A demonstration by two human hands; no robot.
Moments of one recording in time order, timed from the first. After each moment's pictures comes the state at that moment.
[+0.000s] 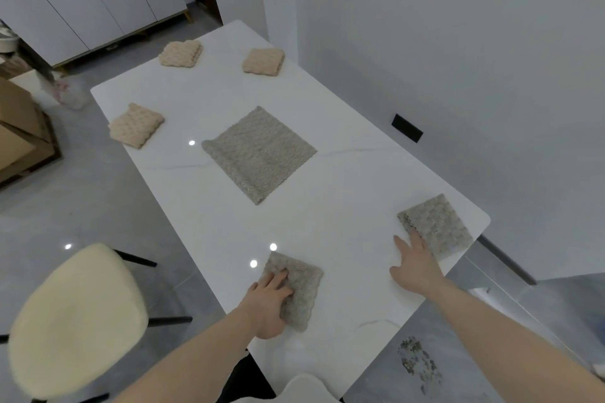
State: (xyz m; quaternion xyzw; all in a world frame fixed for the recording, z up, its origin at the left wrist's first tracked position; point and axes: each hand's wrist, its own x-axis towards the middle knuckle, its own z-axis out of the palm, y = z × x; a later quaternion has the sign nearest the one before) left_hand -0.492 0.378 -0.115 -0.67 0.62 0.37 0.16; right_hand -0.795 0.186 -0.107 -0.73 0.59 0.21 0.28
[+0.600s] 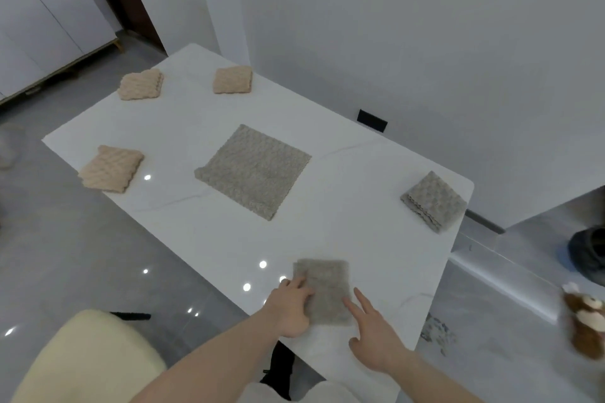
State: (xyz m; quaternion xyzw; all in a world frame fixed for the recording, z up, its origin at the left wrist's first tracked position) left_hand -0.413 0.371 -0.120 -0.59 0.68 0.42 0.12; right_hand -0.648 0.399 -0.116 -0.69 0.58 0.12 0.42
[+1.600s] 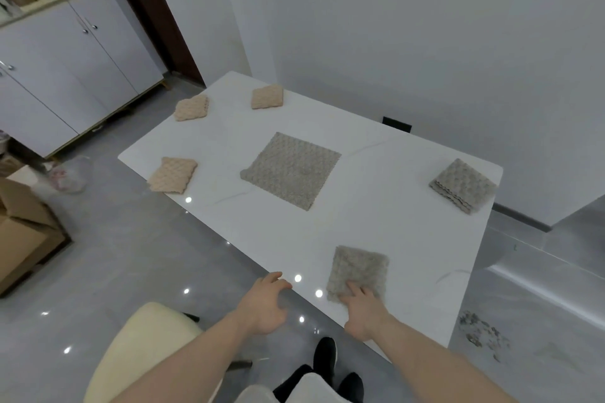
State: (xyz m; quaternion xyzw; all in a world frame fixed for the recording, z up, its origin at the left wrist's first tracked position) left_hand -0.290 0.465 -0.070 -0.67 0.65 0.36 0.08; right_hand -0.544 0.437 -0.108 -0.74 0.53 0.22 0.35
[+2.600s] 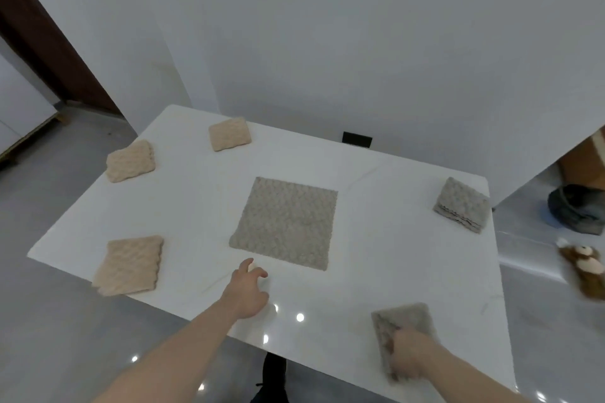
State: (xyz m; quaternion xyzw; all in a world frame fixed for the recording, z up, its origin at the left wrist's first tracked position) left_hand -0.124 0.212 -0.101 -0.64 0.67 0.37 0.09; right_hand -0.470 0.347 -0.095 -0.53 0.70 0.26 0.39
